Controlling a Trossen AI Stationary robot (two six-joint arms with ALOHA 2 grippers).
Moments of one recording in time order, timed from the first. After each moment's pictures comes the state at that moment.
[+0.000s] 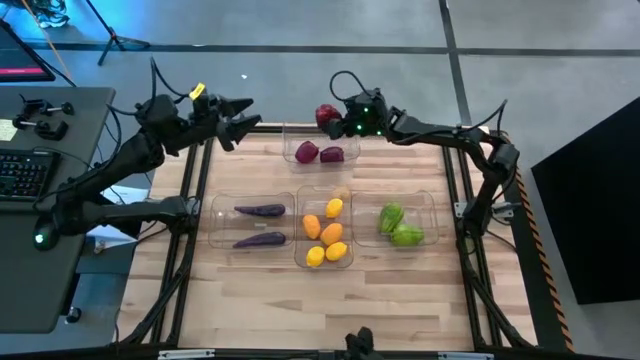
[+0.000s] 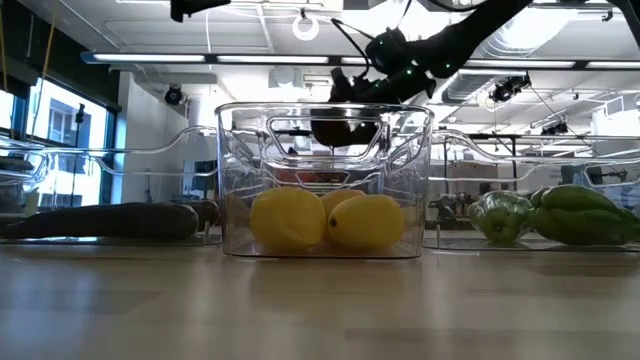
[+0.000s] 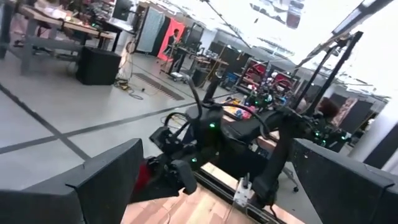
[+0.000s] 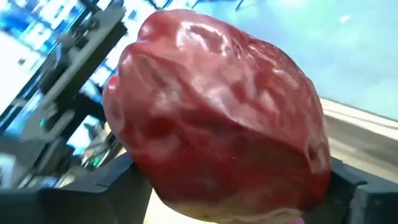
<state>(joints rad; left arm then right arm) 0.54 0.85 1.02 -0.12 0.10 -0.40 -0.57 1.78 1.26 0.08 -0.19 0.61</state>
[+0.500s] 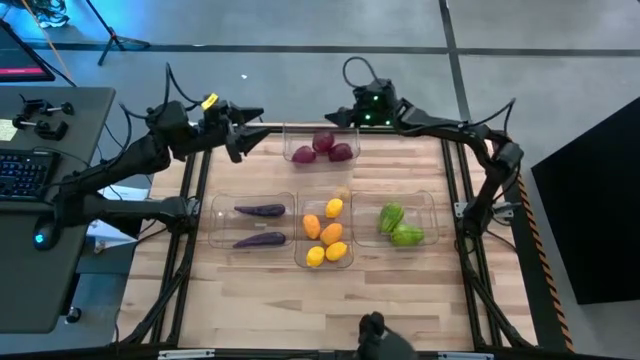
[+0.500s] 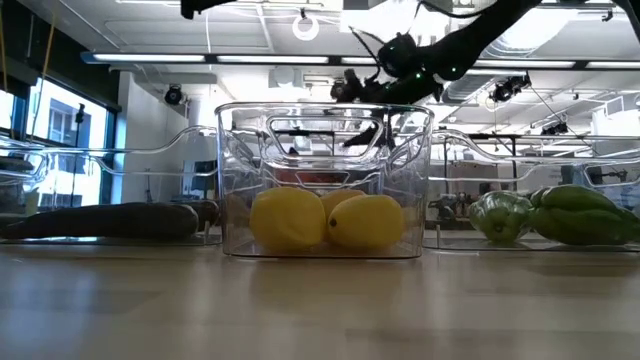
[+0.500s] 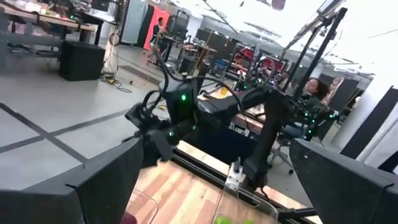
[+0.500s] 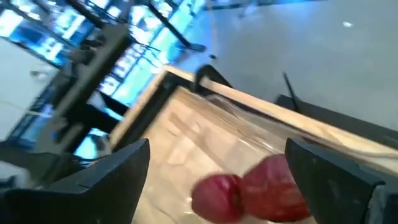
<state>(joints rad) 0.42 0.89 1.02 -0.11 0.05 -0.34 -0.68 1.77 1.26 0.08 -0.29 0.59</state>
